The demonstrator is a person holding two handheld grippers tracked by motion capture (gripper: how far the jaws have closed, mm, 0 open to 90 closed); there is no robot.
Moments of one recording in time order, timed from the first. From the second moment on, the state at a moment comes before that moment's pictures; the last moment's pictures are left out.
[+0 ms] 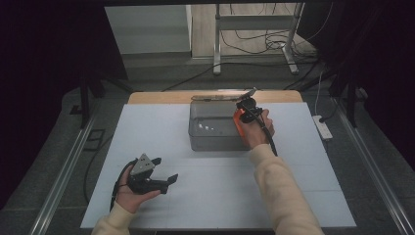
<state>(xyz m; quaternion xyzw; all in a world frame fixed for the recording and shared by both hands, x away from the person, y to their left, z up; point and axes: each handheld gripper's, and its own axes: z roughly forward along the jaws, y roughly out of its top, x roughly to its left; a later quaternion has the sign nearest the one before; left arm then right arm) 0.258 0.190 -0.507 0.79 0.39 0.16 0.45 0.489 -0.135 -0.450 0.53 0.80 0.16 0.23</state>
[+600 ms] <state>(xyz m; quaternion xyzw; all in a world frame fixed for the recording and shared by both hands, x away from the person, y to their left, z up) 0.258 0.190 -0.507 0.79 0.39 0.16 0.45 0.480 -0.133 -0.436 0.51 0.80 0.18 0.26</state>
